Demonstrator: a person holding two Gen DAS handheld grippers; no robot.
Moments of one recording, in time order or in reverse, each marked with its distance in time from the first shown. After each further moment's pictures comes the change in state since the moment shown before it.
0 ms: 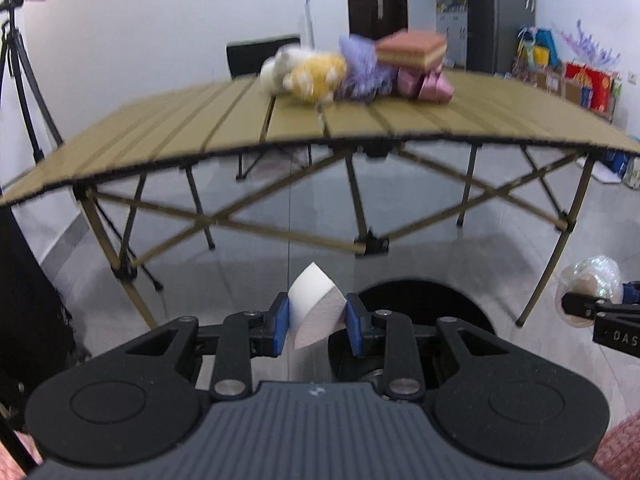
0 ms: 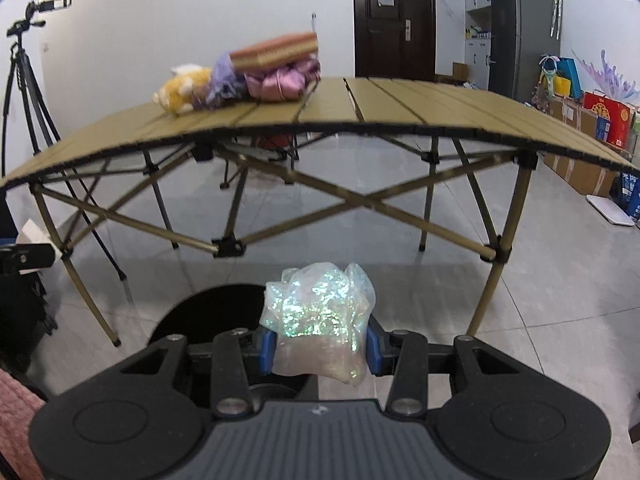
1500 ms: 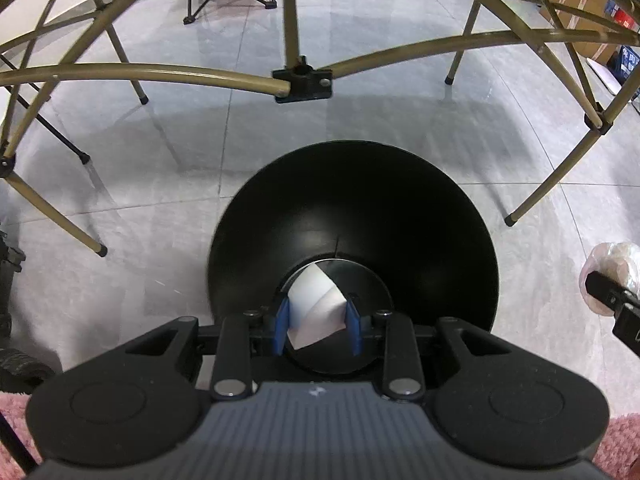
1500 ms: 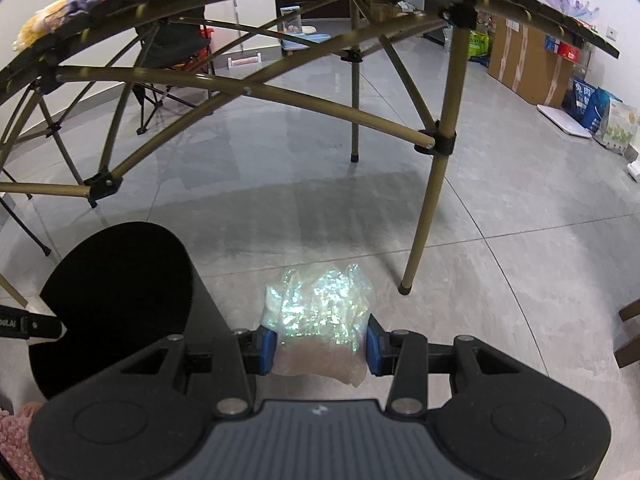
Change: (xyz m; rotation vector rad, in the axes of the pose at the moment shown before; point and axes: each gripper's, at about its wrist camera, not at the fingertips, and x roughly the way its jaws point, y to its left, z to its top) left arm 0.153 -0.067 -0.015 -0.023 0.489 -0.087; right arm 0.087 -0.068 -0.032 0.150 0.227 -0.158
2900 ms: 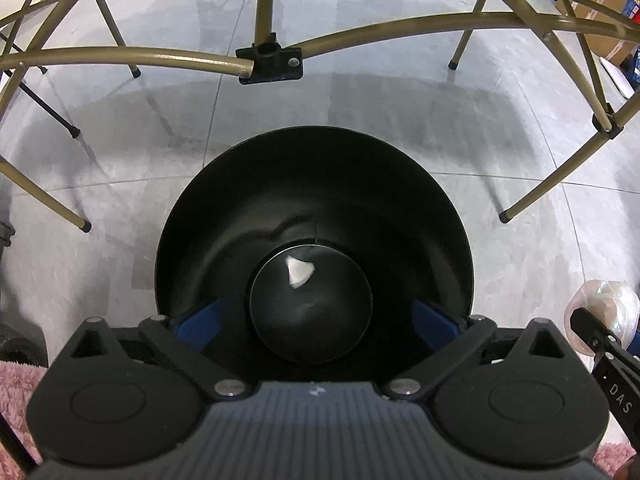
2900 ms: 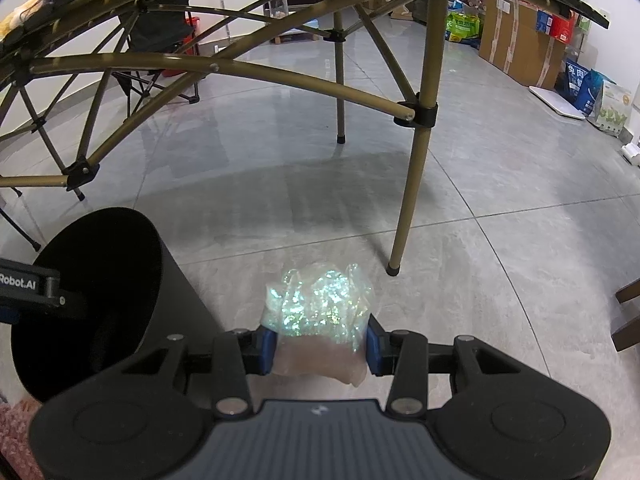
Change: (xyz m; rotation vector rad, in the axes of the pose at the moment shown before) left arm 0.016 -0.026 0.014 -0.052 0.075 0.001; right arm 0.010 -0.018 -0.009 0.021 0.043 -0.014
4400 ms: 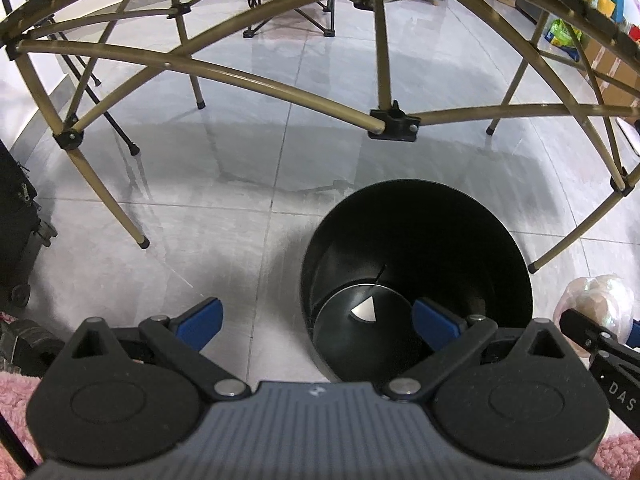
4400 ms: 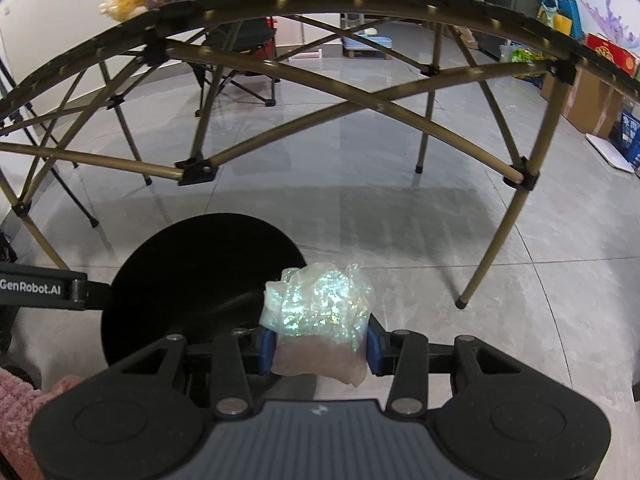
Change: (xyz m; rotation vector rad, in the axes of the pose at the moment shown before) left arm -0.049 0.085 -0.023 -0.097 -0.174 0.040; right arm -0.035 0.098 0.016 -0.153 -0.032 0.115
